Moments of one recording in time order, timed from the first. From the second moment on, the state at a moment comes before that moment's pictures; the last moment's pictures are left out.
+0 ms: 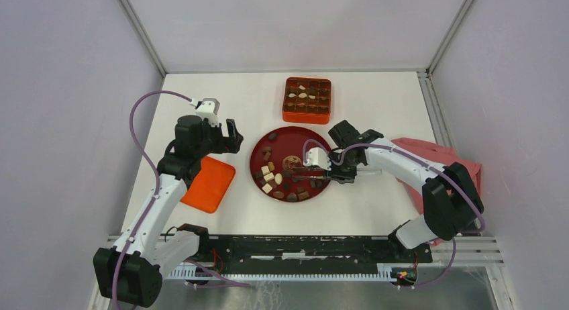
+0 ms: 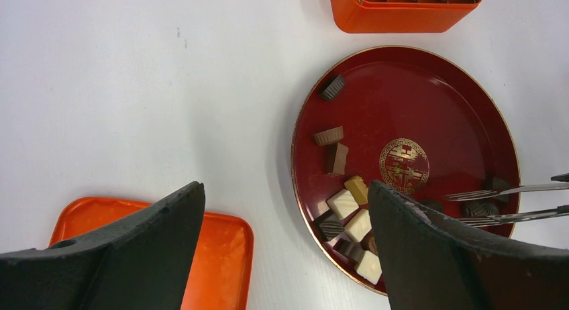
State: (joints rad) left arm -0.20 0.97 0.80 -0.31 0.13 -0.15; right arm 0.58 1.50 1.00 -0.81 -0.22 -0.89
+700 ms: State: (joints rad) left arm -0.20 0.97 0.80 -0.31 0.13 -0.15; right arm 0.62 1.57 1.01 -0.84 -0.20 -0.88
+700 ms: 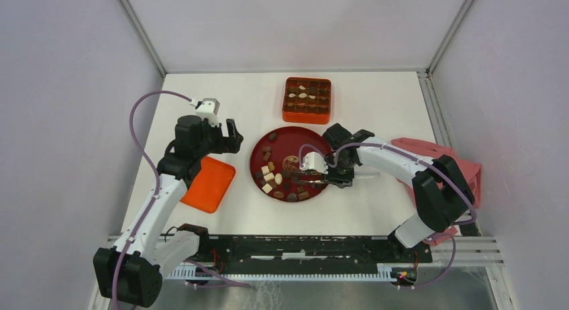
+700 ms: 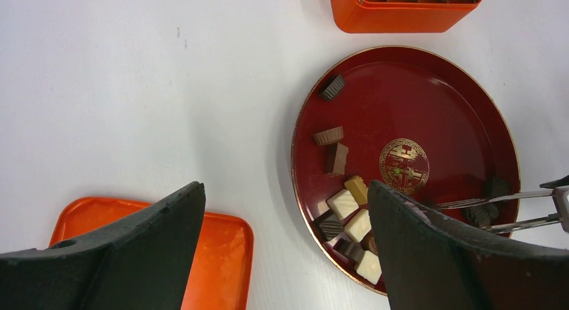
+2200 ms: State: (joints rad) left arm -0.20 0.97 0.80 -0.31 0.13 -0.15; right arm 0.65 1.65 1.13 -0.93 -0.13 -0.82
